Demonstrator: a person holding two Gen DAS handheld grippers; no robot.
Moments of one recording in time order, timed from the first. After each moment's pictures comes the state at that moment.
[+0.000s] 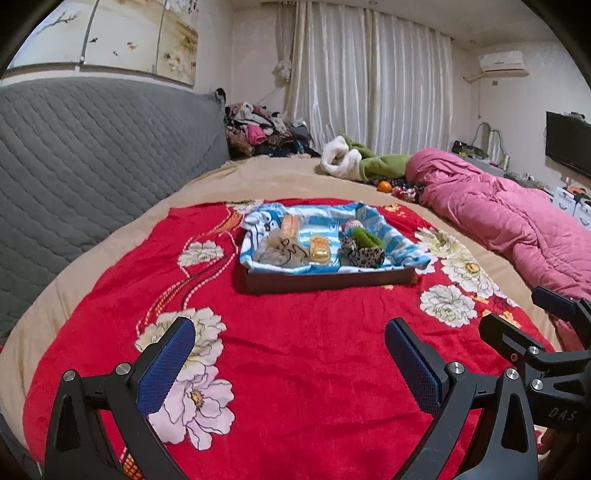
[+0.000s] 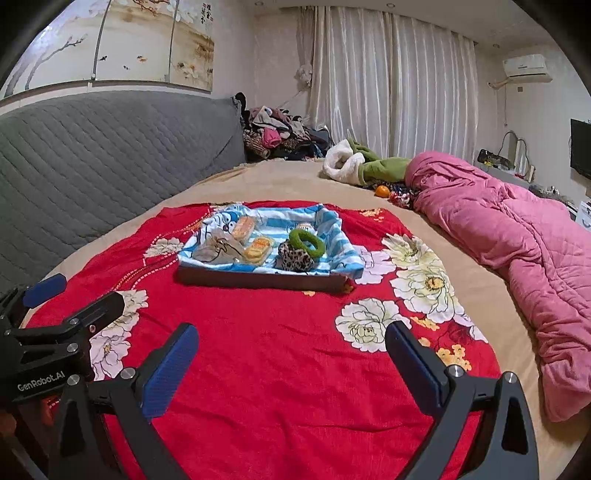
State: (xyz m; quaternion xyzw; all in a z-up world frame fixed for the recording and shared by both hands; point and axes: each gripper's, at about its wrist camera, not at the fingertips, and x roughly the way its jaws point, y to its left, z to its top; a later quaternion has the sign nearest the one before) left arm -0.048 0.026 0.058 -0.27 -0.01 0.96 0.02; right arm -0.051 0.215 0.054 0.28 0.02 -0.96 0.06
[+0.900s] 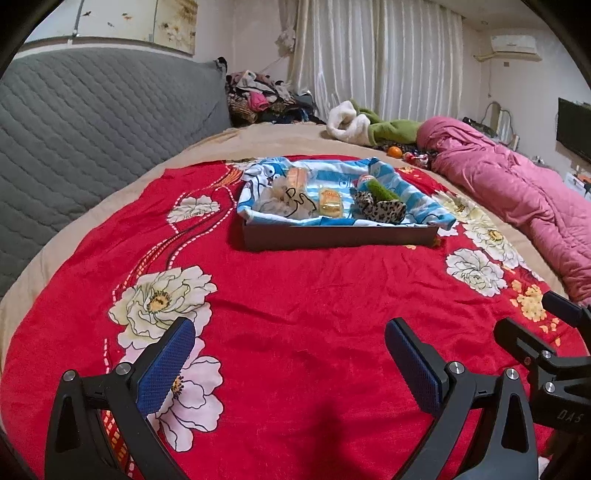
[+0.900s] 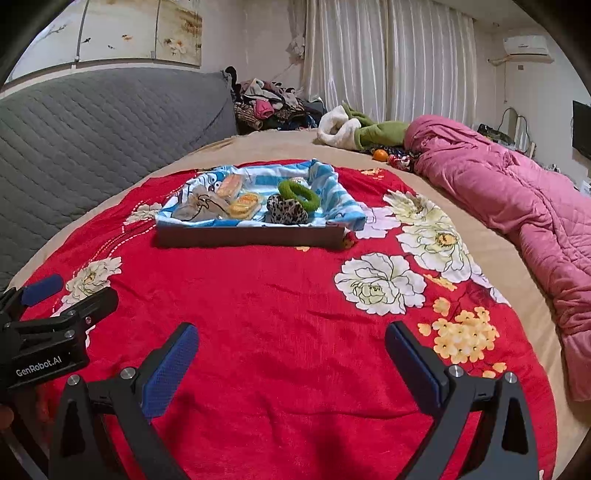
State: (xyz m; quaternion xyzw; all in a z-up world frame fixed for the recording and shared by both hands) left arm -0.085 0.024 -0.002 -0.32 -0.01 0.95 0.01; right arm -0.079 0.224 -0.006 0.33 0.01 -0.94 0.05
